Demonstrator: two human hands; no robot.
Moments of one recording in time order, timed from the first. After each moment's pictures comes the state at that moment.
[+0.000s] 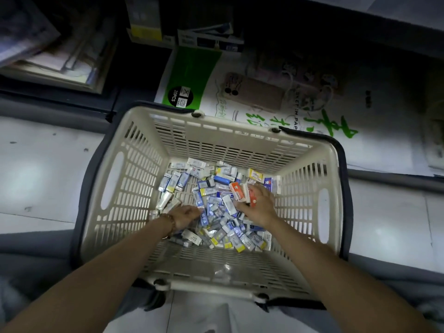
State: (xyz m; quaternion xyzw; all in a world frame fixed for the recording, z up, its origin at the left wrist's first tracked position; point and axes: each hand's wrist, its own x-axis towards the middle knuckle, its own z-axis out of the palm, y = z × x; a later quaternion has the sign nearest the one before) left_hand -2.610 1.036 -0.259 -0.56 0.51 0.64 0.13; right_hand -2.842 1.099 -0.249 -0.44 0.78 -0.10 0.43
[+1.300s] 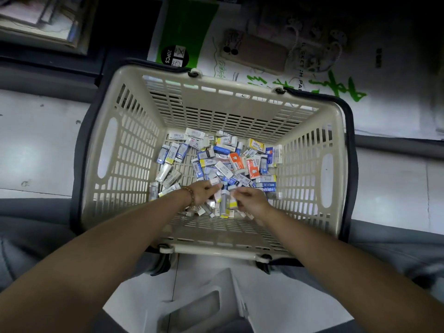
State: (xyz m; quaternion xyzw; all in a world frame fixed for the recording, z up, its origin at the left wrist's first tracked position) left_hand -2.644 1.053 -0.255 -0.50 0.59 0.61 0.19; right_hand -2.795 1.138 -0.238 -0.13 0.76 -0.23 0.59
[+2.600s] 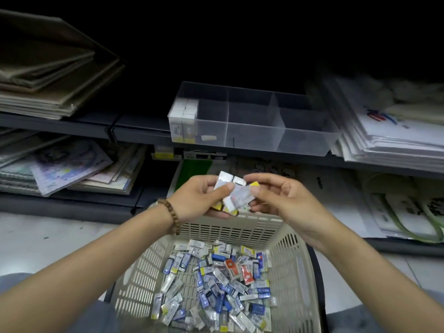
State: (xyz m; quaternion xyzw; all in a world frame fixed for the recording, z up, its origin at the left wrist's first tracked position) left_hand -2.663 0.980 0.079 -0.36 0.58 0.70 -0.20; right_hand -2.831 1.060 0.100 -0.40 0.57 -0.48 0.53
